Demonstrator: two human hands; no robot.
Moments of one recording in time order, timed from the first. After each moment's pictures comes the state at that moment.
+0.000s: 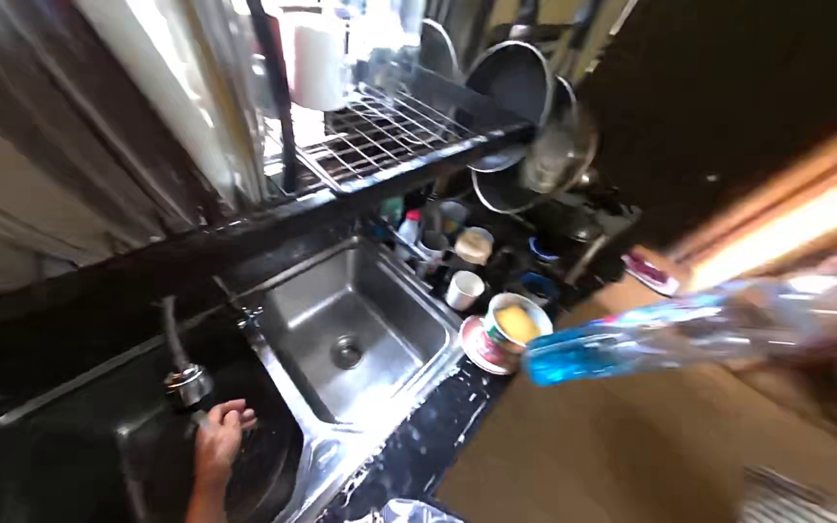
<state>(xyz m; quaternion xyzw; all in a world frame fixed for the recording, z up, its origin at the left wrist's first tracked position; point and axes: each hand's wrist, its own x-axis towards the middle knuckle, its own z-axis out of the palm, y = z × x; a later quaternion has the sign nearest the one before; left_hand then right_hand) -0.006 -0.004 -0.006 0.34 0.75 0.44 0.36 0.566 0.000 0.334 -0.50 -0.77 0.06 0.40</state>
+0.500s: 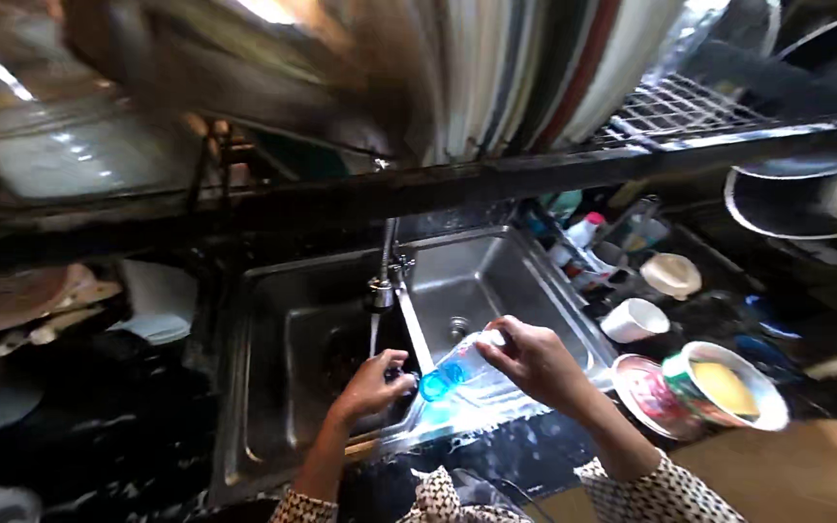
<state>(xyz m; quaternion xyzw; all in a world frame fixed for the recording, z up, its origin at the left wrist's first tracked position) 0.004 -0.071 0.067 0.54 0.63 0.33 0.44 0.254 0.046 0.179 -0.33 -0.90 0.21 0.20</state>
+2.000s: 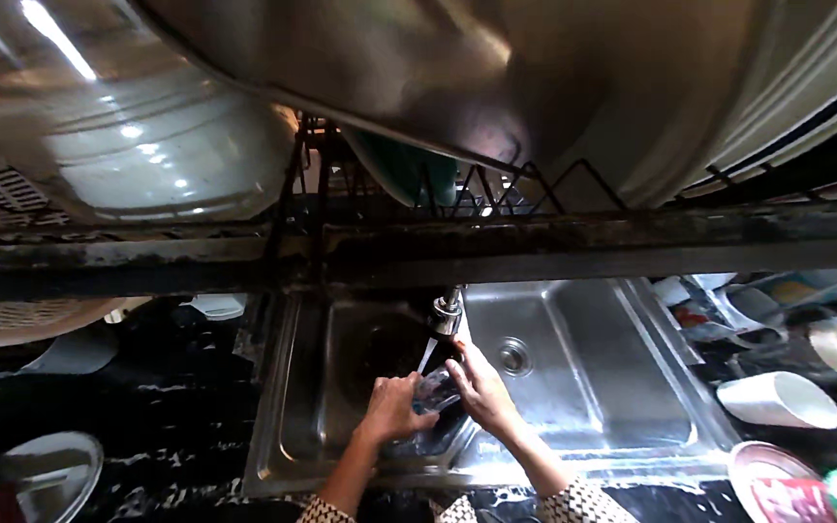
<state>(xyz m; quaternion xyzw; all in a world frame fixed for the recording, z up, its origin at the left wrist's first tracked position) -0.020 -0.073 0.032 0.56 0.74 0.16 0.34 0.132 0.043 0.066 -0.33 -0.83 0.42 0.18</state>
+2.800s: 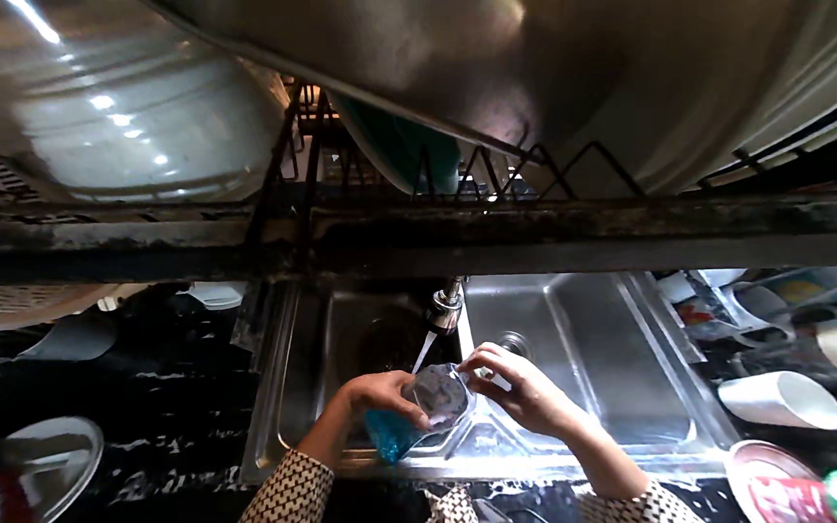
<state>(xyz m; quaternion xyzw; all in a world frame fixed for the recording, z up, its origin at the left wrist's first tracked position) -0.062 -0.065 0.050 0.44 0.45 0.29 0.72 0.172 0.082 0.108 -0.10 -0.88 0.44 0.14</state>
